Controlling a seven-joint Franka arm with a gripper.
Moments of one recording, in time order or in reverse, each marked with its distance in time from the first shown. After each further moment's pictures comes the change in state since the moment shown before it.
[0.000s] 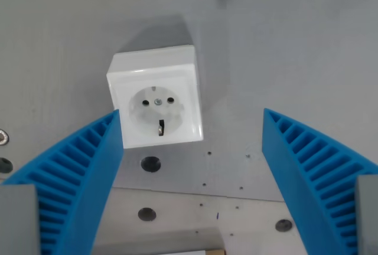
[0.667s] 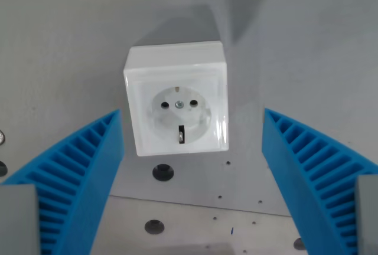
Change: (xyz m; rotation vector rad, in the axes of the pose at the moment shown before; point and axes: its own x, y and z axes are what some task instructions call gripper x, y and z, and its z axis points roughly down) arm -0.008 -0.016 0.030 -0.001 -0.002 -0.041
